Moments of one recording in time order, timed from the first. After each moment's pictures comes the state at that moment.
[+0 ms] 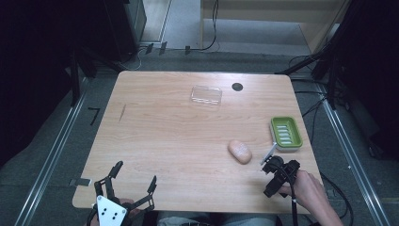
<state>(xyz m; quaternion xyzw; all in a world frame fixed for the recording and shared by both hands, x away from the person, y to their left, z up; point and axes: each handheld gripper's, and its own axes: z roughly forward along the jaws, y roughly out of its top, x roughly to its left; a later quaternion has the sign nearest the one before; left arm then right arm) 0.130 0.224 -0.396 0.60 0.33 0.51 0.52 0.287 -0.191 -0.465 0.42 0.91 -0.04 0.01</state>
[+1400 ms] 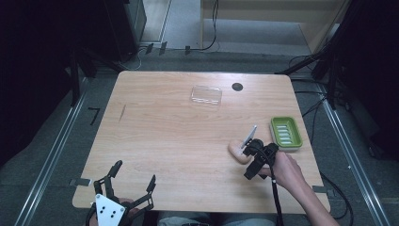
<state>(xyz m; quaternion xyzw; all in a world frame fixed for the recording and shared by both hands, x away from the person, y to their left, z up) 0.132 0.226 -0.395 0.60 0.34 0.50 0.53 0.330 -0.136 -0.444 0.39 0.92 0.01 0.02</state>
